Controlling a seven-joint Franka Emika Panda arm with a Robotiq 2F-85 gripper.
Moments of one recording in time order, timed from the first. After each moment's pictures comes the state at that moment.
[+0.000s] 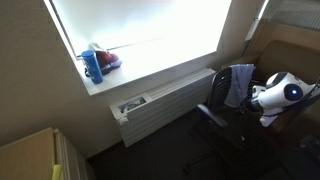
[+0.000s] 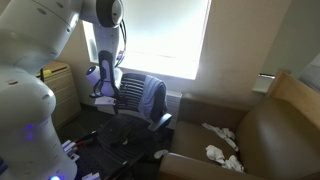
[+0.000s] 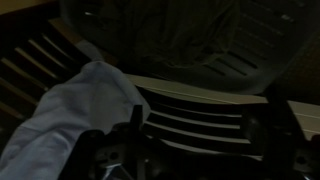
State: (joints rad) arm 0.20 0.72 0.33 -2.14 -1.94 2.70 1.80
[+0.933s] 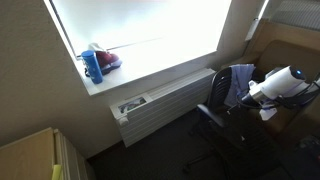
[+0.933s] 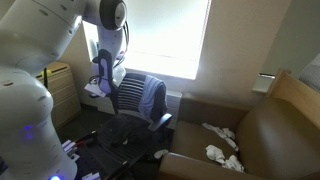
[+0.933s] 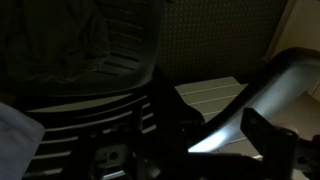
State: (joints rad) arm 0.15 0.74 0.37 -2.08 -1.71 3.16 1.73
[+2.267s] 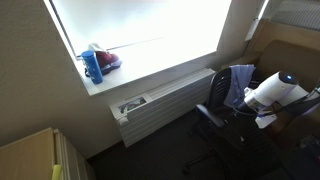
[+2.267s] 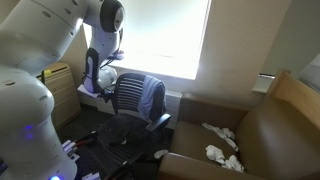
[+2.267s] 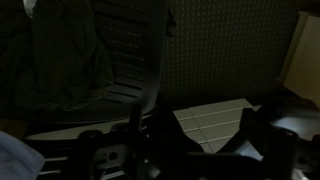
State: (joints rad) arm 0.17 0.76 0.45 -2.13 -1.37 3.00 1.48
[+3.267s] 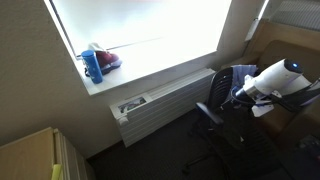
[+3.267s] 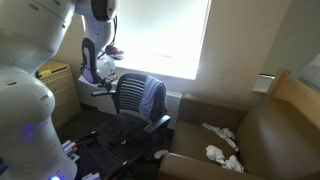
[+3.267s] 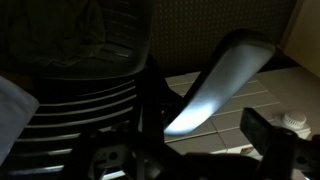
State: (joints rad) arm 0.18 0.66 0.47 -2.11 -1.36 2.99 1.53
